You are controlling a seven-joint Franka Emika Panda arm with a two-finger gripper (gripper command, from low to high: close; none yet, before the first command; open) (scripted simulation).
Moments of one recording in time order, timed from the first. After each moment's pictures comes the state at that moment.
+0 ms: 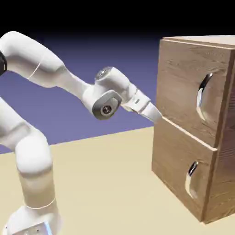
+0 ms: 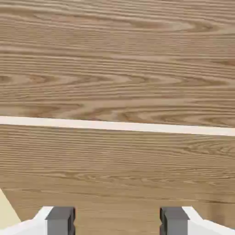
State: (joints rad) arm 0.05 -0.60 -0.05 -2.79 -0.12 3.04 0.68
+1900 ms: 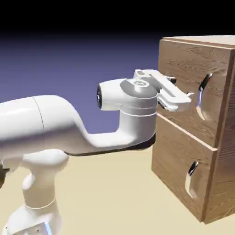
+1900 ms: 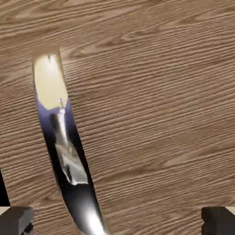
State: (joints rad) arm 0.89 -1.14 -1.14 -2.34 -2.60 3.01 -0.58
